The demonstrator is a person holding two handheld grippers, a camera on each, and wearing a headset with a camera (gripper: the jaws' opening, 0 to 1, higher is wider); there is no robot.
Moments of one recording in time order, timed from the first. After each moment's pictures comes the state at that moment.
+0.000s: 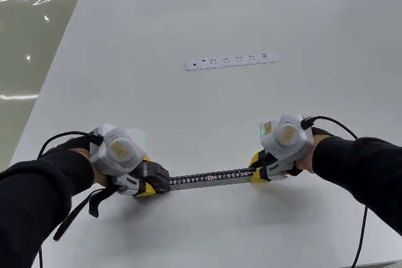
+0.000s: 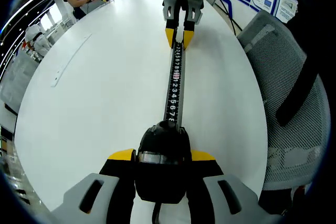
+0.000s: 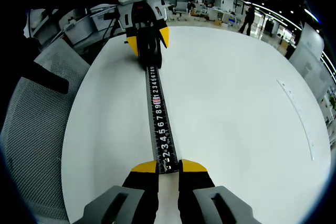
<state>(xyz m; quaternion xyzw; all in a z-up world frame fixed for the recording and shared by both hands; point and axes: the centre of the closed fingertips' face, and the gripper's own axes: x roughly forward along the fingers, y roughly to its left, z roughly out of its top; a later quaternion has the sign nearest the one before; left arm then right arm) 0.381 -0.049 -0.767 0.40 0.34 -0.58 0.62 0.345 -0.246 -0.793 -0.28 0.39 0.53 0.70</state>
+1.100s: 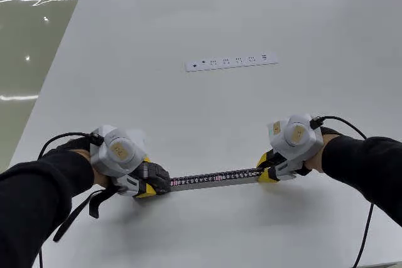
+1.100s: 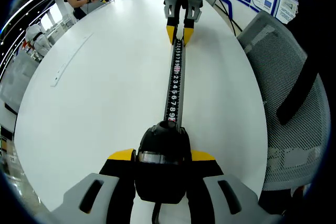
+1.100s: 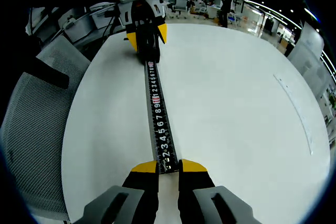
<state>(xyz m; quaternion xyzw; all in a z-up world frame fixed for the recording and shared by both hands) 0.381 -0.049 -0.767 0.39 0.34 -0.58 0.62 0.342 -0.264 -0.793 -0.28 0.40 0.53 0.70</state>
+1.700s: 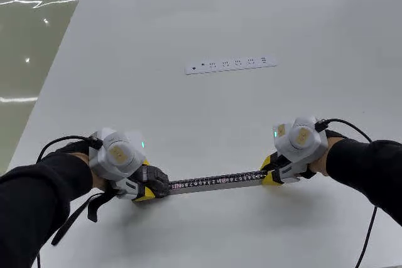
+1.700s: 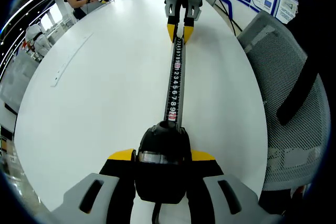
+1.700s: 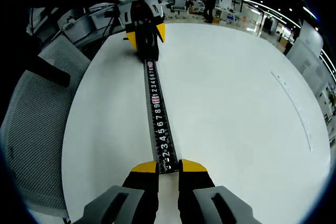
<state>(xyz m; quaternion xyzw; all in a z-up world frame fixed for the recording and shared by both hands) 0.381 -0.049 -0.767 0.39 0.34 -0.58 0.62 0.340 -0.273 -0.793 -0.28 0.40 0.52 0.70</state>
